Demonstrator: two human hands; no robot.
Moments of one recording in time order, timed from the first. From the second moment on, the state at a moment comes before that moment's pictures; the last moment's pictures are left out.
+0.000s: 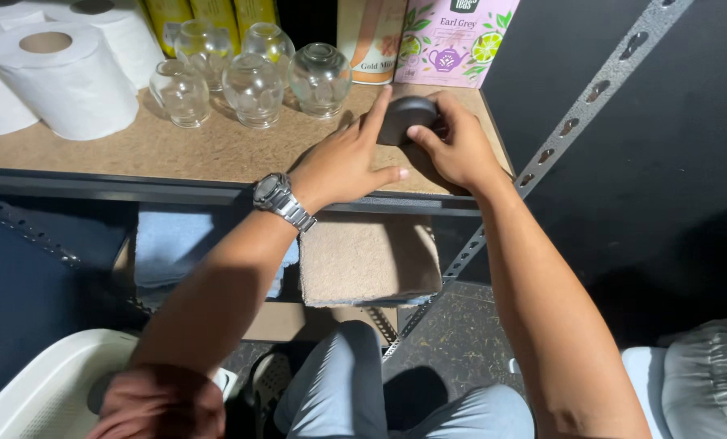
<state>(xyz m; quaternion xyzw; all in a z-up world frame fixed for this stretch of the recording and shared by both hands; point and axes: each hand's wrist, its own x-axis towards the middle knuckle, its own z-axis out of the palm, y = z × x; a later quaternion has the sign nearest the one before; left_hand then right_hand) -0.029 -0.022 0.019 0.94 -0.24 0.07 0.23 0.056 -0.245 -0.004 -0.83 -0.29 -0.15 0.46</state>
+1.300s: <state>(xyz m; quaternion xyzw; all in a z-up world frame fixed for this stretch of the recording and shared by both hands) -0.029 -0.019 0.015 0.95 -0.22 0.08 0.22 0.007 -0.220 0.028 -0.91 -0.19 -0.09 0.36</state>
